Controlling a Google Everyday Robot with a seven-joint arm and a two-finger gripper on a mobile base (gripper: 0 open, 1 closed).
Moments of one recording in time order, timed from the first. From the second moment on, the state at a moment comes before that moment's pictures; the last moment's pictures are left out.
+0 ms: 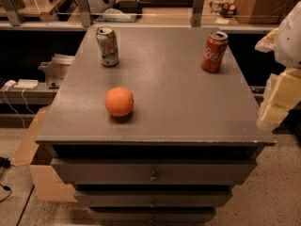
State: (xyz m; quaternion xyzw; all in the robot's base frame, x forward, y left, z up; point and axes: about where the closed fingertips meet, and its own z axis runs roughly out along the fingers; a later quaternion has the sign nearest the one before) arm 0.438 -0.217 0.977 -0.60 0.78 -0.03 0.16
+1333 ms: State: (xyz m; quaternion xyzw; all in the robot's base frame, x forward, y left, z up) arm 0.567 -0.224 0.958 -0.47 0.81 0.05 0.36
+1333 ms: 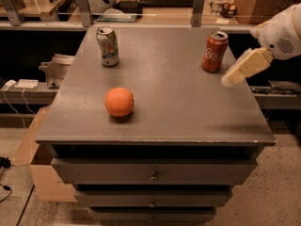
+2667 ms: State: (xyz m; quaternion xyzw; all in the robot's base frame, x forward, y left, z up) arm 0.635 -0.231 0.931 -0.40 0.81 0.06 0.43
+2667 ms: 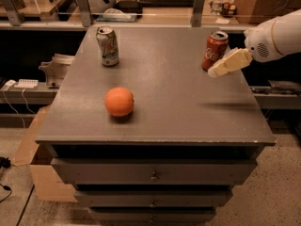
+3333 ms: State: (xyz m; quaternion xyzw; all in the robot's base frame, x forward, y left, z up) arm 0.680 -0.225 0.907 -0.34 0.79 0.12 0.49
